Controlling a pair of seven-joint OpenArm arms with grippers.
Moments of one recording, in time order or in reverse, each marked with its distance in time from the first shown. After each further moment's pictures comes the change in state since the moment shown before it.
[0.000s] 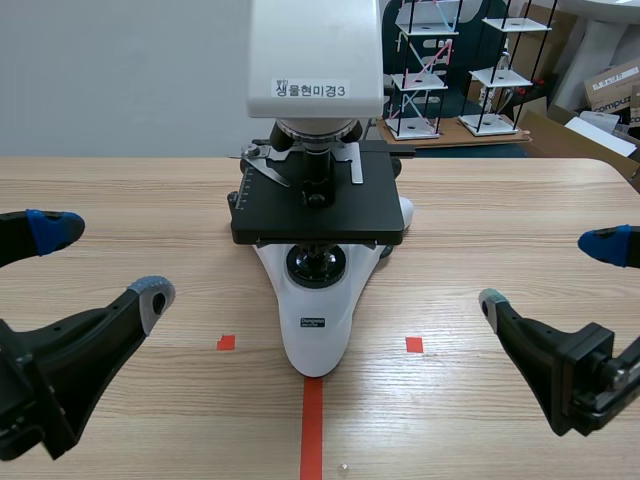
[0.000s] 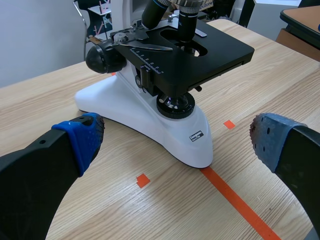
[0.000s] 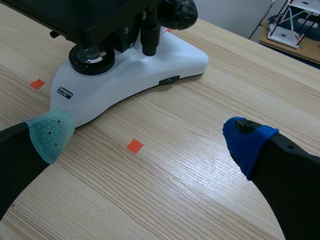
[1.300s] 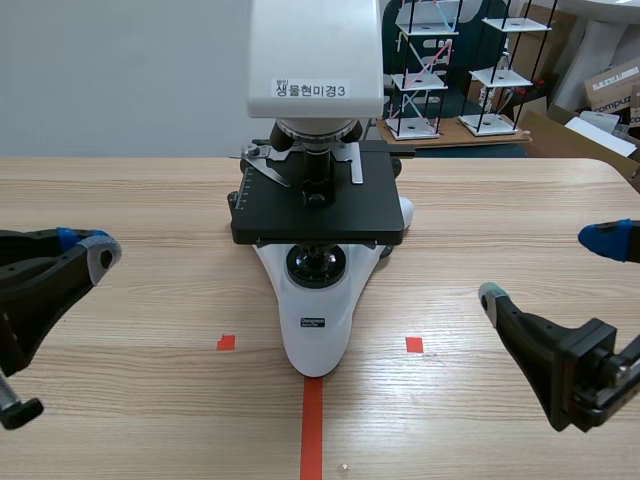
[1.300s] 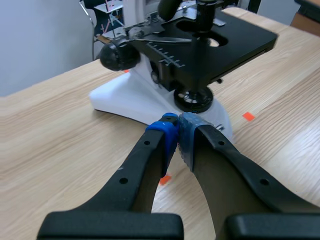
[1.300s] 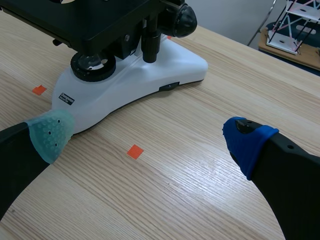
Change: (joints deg) left arm -5.1 -3.6 0.0 -4.5 0.7 0.5 -0.1; right arm 0.0 0.0 0.0 0.0 0.0 0.0 1.5
